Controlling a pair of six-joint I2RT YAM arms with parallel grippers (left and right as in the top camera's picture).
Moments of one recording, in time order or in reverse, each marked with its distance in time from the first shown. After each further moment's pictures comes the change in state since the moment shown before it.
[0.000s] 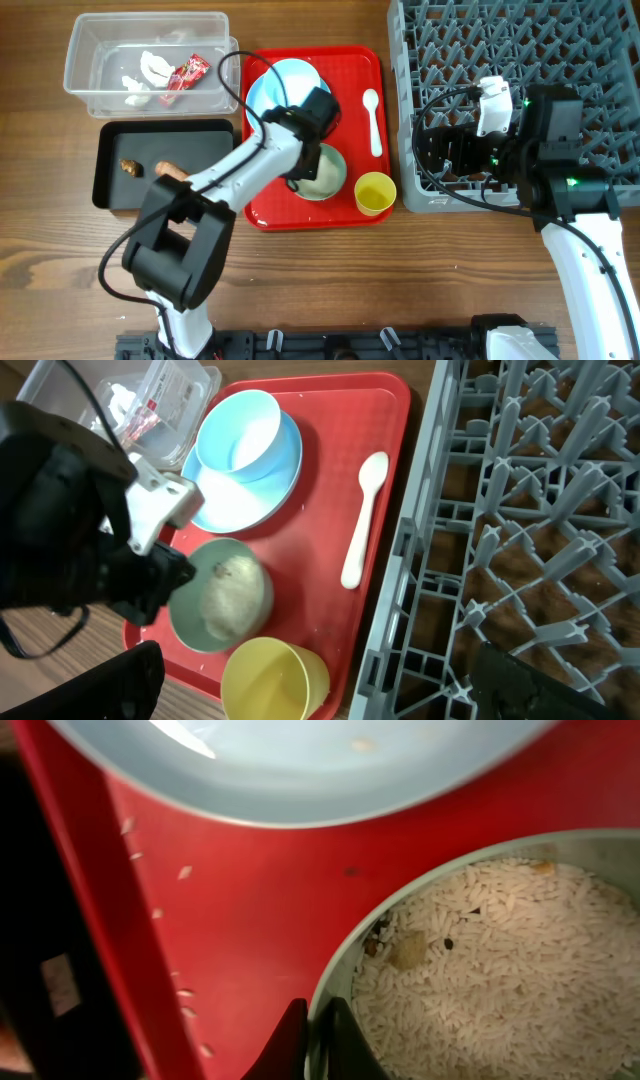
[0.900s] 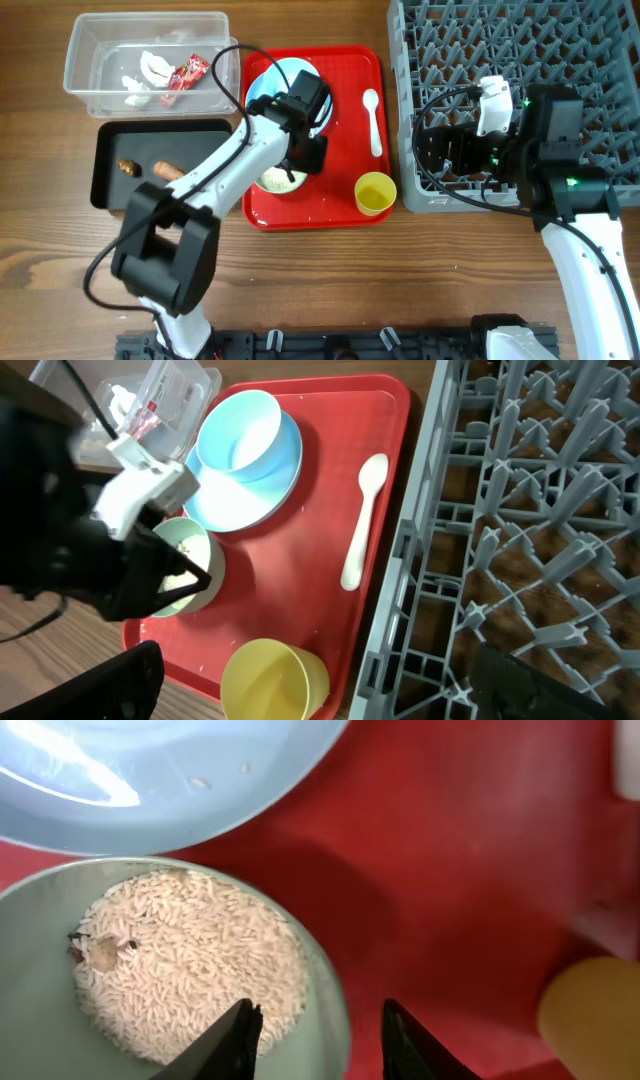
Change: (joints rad) left arm 0.040 -0.035 0.045 0.010 0.256 0.077; right arm 0.000 0.000 0.000 0.004 0.000 0.000
